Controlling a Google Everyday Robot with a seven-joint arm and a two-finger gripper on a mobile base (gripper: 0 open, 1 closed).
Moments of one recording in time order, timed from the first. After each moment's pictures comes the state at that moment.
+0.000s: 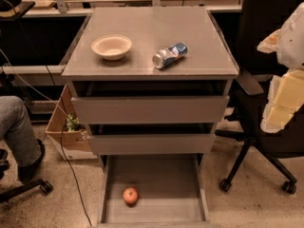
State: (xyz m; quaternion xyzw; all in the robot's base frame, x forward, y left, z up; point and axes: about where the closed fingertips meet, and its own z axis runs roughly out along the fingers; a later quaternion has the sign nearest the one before) arm 0.438 -0.217 0.976 -0.60 0.78 -0.03 0.16
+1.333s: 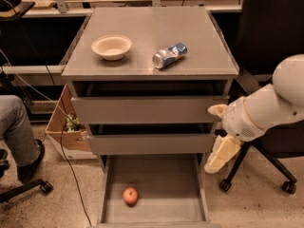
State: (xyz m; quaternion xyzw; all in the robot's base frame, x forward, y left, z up) arm 0.468 -0.161 0.776 -0.59 0.76 0.15 0.24
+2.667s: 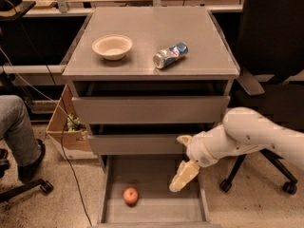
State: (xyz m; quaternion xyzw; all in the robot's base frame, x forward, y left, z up) arm 0.479 -0.082 0.631 -0.57 0.75 0.25 0.25
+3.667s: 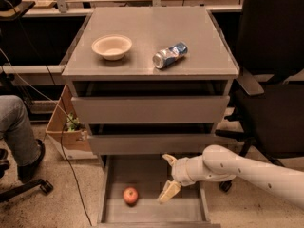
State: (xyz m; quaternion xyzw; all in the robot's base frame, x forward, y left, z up) arm 0.514 -0.042 0.461 -0.57 0.70 0.27 0.32
